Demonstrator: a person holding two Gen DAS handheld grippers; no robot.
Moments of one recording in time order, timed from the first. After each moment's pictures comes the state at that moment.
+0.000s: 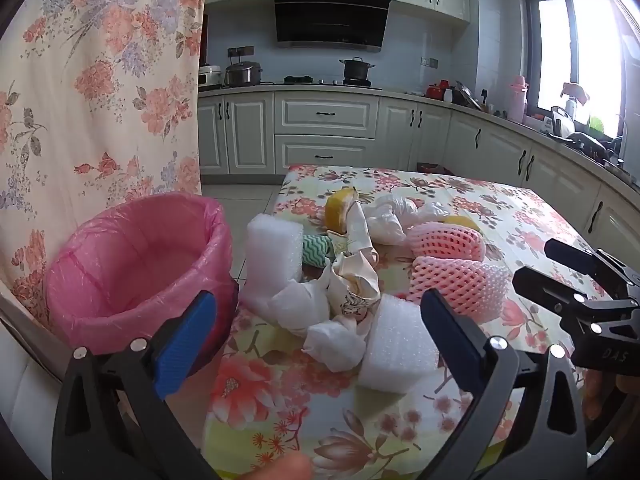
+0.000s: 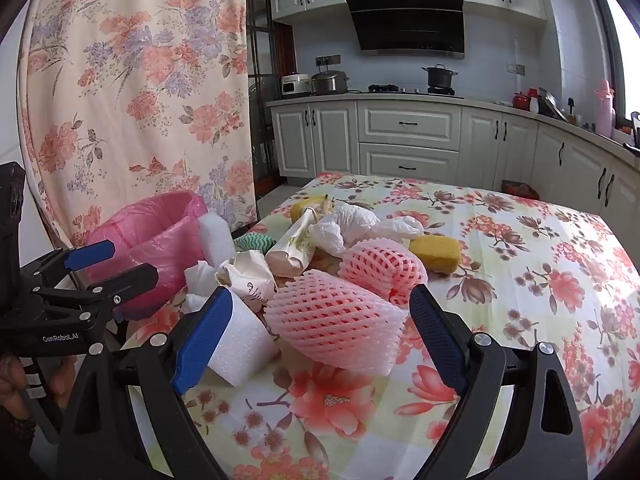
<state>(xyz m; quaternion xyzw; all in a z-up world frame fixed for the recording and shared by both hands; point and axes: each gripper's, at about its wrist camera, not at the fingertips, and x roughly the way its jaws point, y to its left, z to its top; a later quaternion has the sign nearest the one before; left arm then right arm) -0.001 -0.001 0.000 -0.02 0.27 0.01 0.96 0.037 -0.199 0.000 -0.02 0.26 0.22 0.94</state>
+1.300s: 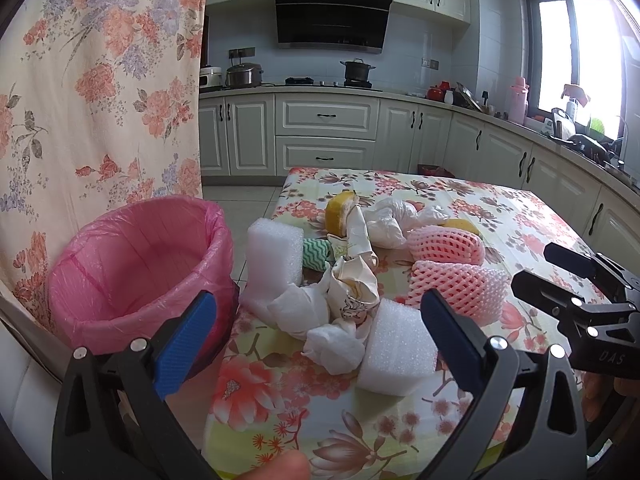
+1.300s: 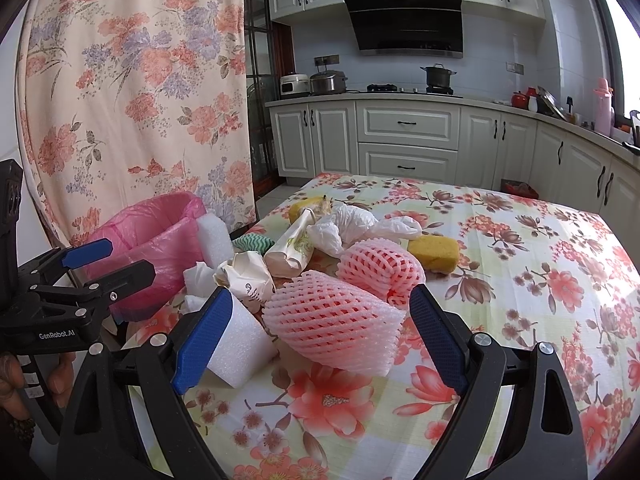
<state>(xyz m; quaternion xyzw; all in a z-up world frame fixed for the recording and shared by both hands) 0.001 0.000 0.005 -0.02 0.27 0.01 0.96 0.037 -0.201 0.001 -0.02 0.26 0.22 0.94</state>
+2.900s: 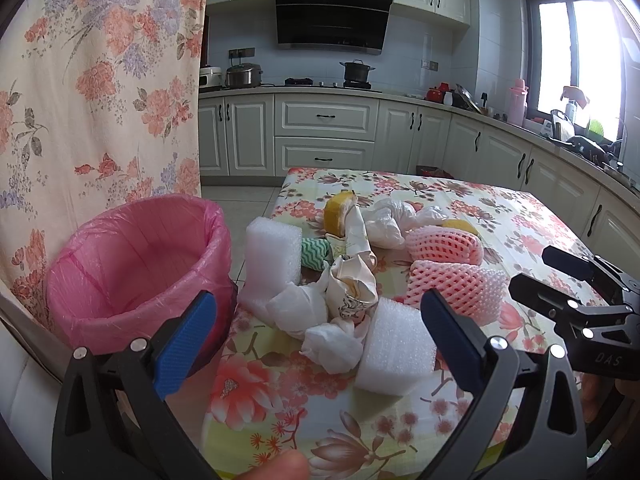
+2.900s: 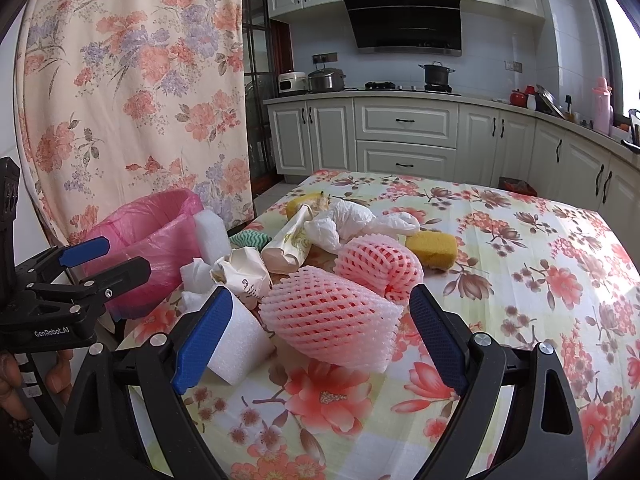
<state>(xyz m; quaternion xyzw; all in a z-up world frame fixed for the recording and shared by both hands) 0.001 0.000 0.003 -0.02 0.27 0.01 0.96 0.037 -0.202 -0.002 -0.02 0.27 0.22 0.94</state>
